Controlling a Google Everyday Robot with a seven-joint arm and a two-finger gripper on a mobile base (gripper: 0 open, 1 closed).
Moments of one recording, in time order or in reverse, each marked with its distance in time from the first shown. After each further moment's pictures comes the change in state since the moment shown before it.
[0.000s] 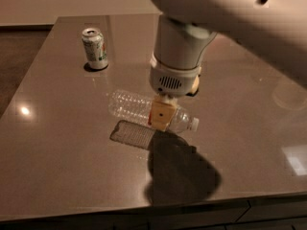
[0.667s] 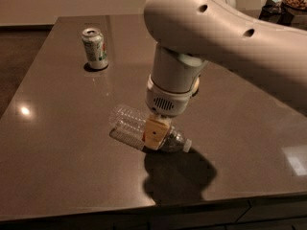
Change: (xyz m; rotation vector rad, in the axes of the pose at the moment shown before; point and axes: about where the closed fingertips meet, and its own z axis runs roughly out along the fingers) arm 0.003 0.016 0.041 -0.052 -0.012 0.105
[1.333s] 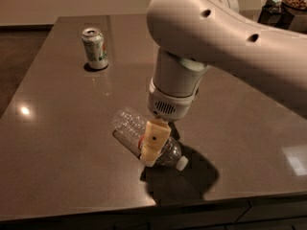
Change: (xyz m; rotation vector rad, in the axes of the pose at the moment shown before) arm 0.004 0.005 0.004 -0.003 -0.001 0.016
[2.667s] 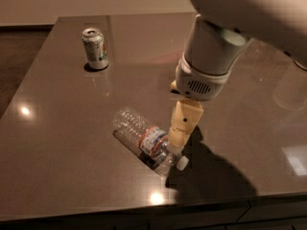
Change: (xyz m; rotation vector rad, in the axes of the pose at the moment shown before) arm 0.037 -0.031 -0.055 0.107 -0.019 -0.051
